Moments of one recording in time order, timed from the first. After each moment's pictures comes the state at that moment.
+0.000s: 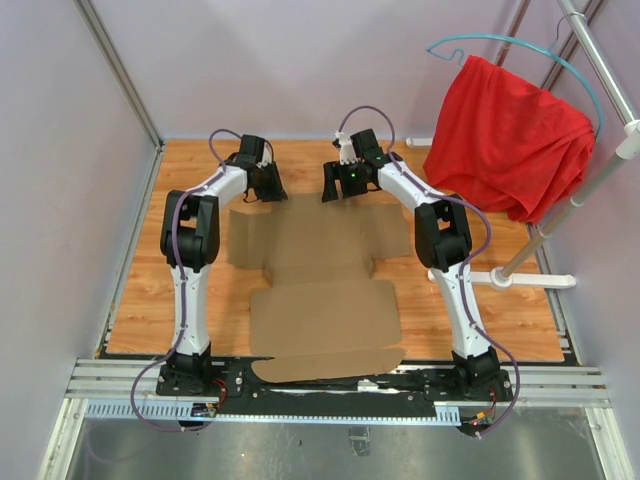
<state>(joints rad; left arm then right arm) -0.19 2.25 1.72 -0.40 0.19 -0.47 0.41 2.46 2.12 -0.55 -0.42 0.13</state>
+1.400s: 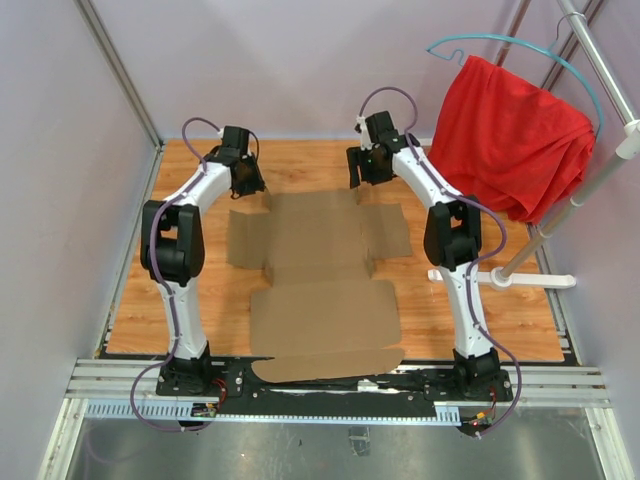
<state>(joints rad) -0.15 2.04 1.63 -0.48 -0.04 -0.46 0.35 2.41 2.26 -0.80 -0.14 0.12</state>
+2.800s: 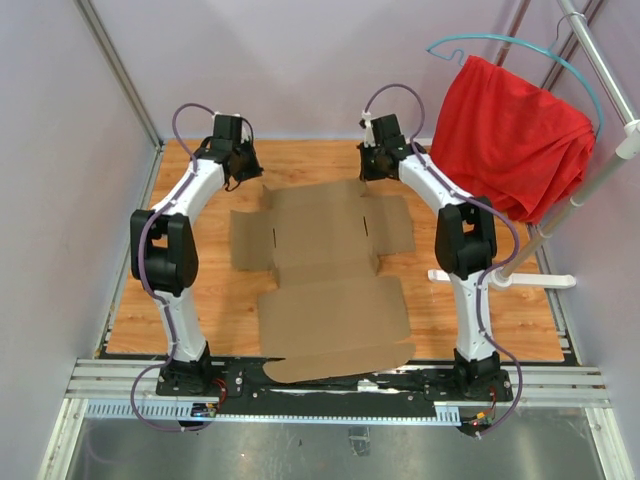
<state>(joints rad) -0.15 1.97 1.65 -0.45 0.03 -0.45 0.36 2.26 1.99 -0.56 -0.10 0.13</state>
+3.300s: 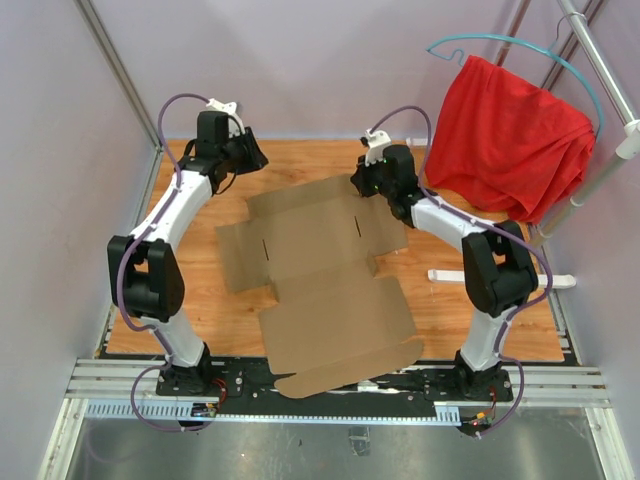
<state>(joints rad) -0.15 1.74 1.51 -0.32 0.16 -0.37 0.41 1.88 1.35 0.13 -0.16 0.07</state>
